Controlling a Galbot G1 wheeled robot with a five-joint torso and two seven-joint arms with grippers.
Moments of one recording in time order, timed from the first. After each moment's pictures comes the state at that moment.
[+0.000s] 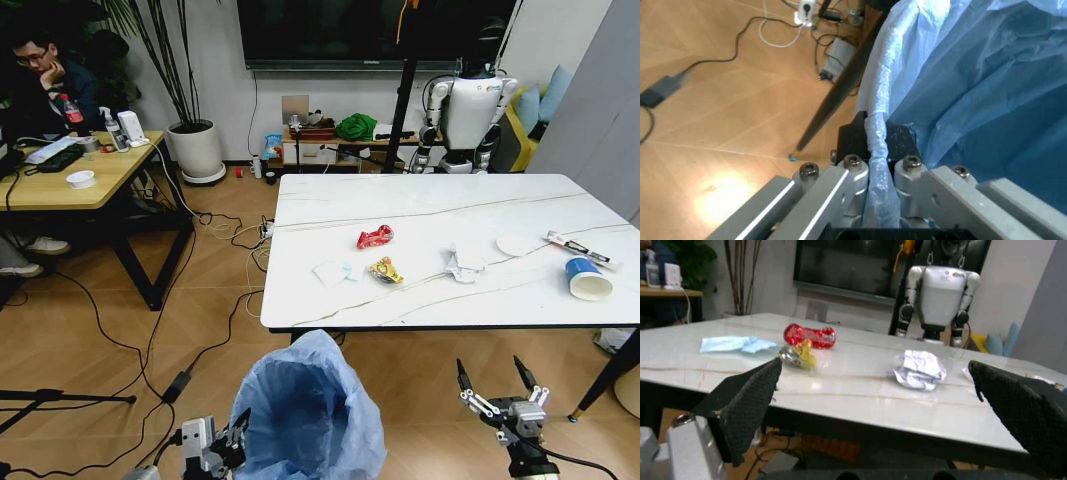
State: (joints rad) left arm 2.05 -1.17 -0.49 -2.45 -0.71 0.37 -0.28; right arm -1.86 1.46 0.82 2.01 0.16 0.47 -0.24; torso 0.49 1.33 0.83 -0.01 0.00
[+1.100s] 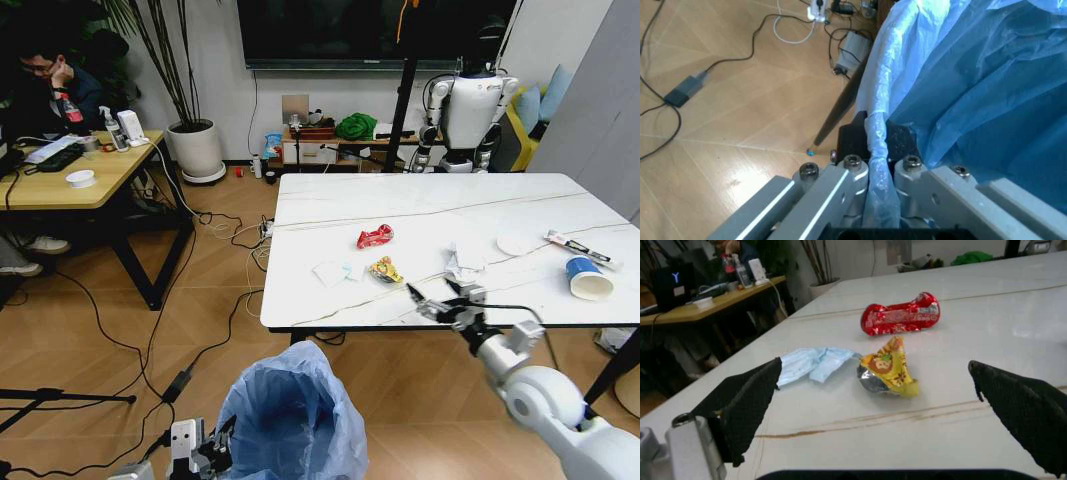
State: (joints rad) left arm 2.06 -1.19 -0.53 -2.46 -0.68 0.42 -0.27; right arm -1.22 0.79 0.26 1.85 0.89 0.00 -0.02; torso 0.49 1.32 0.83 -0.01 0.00
